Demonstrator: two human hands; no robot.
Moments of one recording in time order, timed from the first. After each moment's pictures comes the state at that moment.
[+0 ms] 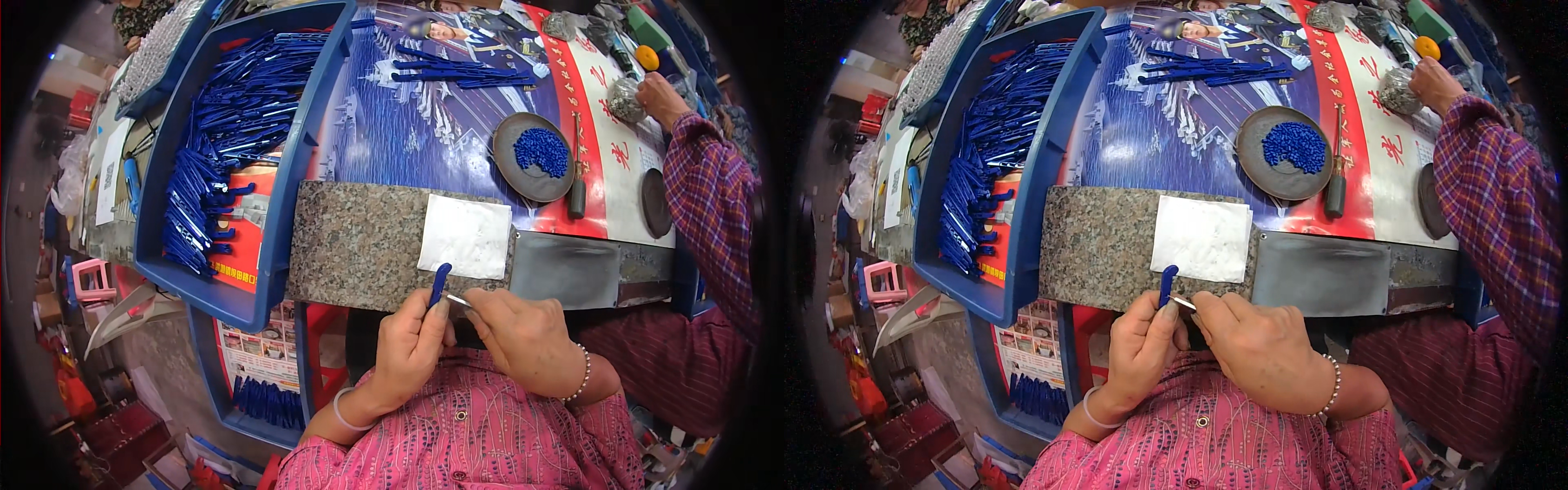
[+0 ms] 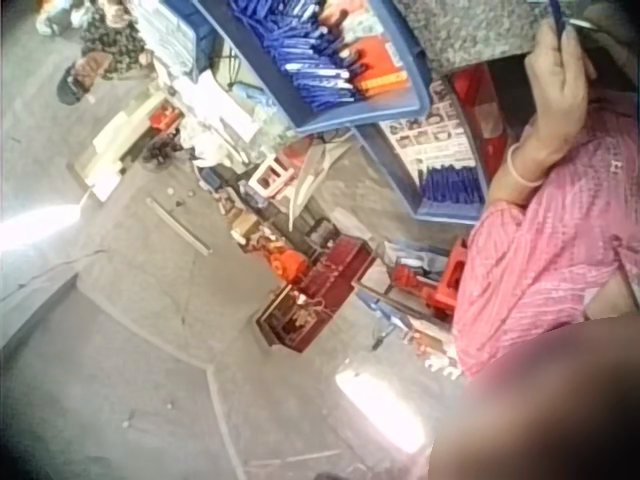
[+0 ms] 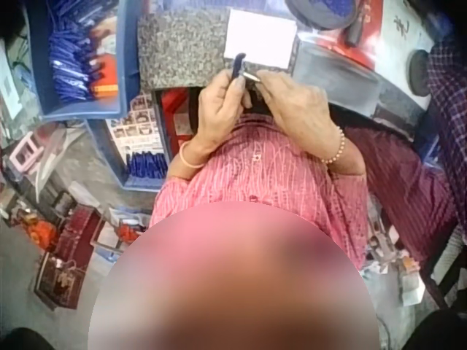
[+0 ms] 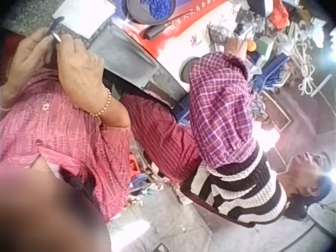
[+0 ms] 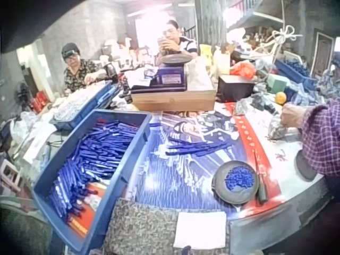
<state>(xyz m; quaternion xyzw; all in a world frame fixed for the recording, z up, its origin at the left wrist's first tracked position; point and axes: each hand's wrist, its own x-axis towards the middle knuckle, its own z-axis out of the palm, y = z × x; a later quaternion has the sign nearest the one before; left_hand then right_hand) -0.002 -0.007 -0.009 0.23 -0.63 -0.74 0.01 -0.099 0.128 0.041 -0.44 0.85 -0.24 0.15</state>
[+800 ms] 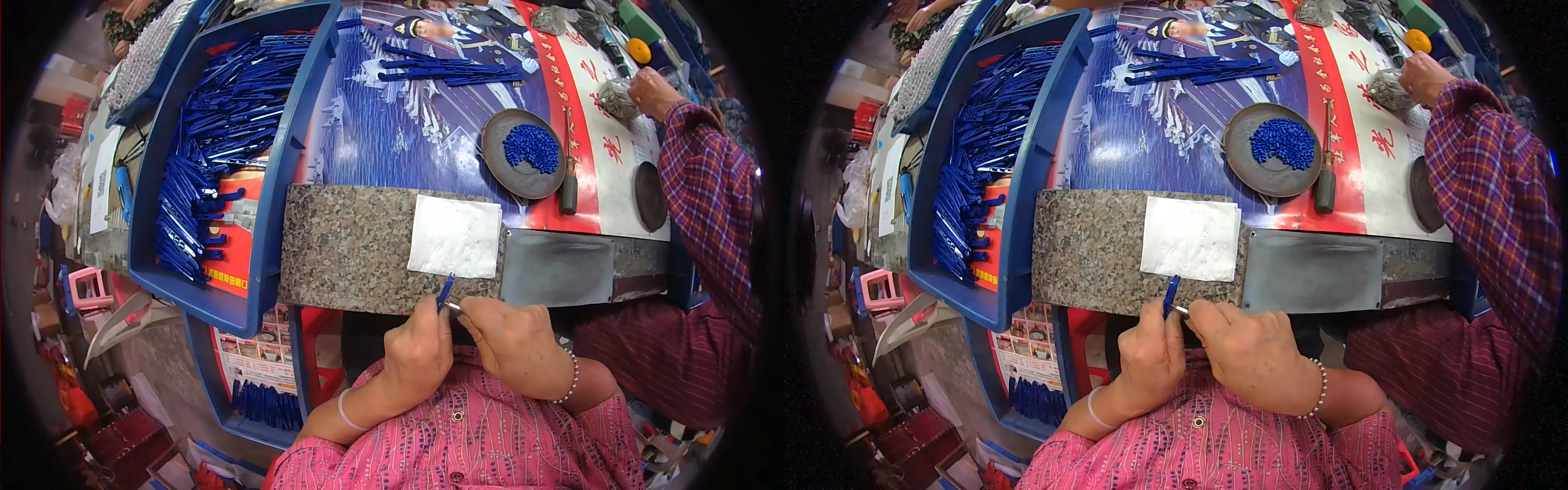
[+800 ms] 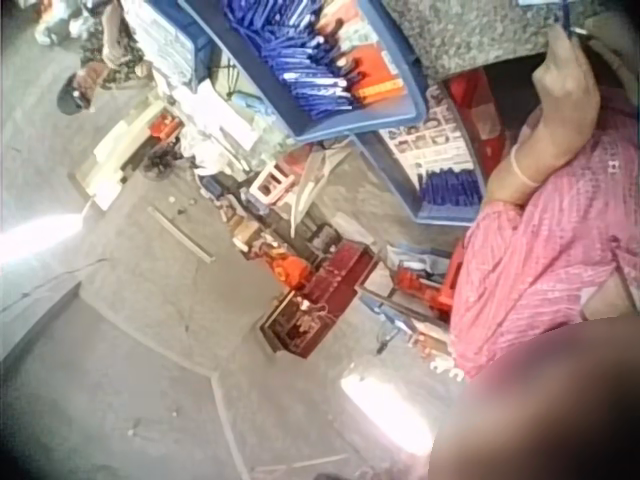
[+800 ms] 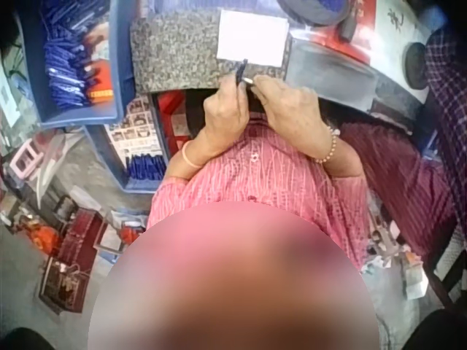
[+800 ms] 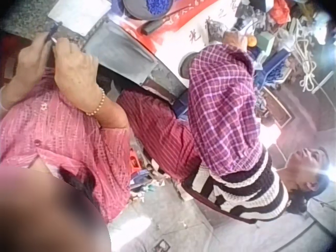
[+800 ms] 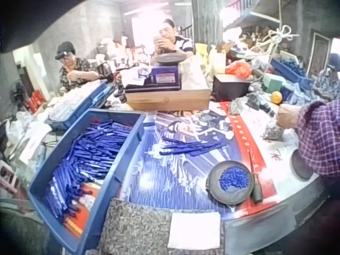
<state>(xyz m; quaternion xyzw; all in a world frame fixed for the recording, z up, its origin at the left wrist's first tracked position) -0.004 0.009 -0.020 0.11 -0.89 -0.41 0.16 -0.092 0.133 0.029 -0.42 0.84 -0.29 0.18</state>
